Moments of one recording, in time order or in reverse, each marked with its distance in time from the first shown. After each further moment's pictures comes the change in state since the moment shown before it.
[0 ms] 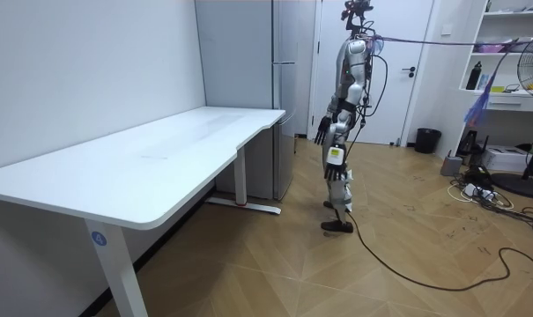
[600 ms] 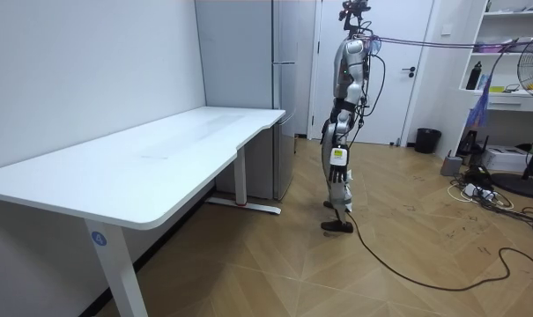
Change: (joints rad) left arm 0.010 -0.009 0.141 0.030 0.121 0.024 0.013; right arm 0.029 0.015 -0.137 0.181 0.261 0.001 -0.055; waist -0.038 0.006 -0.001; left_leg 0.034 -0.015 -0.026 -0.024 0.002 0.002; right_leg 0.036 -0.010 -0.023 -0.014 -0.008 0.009
